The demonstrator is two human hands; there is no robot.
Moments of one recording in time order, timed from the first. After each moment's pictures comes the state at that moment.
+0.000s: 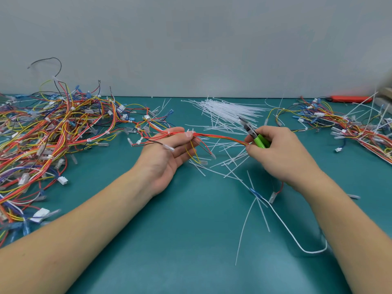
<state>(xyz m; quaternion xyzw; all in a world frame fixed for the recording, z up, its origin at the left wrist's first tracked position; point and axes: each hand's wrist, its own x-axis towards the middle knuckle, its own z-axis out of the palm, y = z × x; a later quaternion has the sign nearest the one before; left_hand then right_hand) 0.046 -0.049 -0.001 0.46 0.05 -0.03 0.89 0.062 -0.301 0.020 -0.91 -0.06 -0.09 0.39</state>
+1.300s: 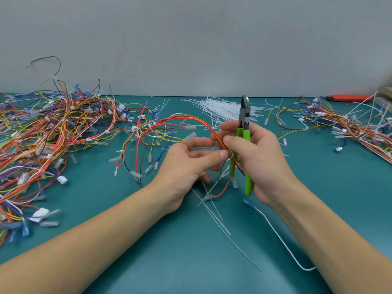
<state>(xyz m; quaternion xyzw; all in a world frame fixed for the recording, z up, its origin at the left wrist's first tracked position) 0.014 -0.085 0.001 0.64 0.00 -0.05 0.77 0.025 -0.238 0.027 -0.65 -0.07 -0.01 0.76</state>
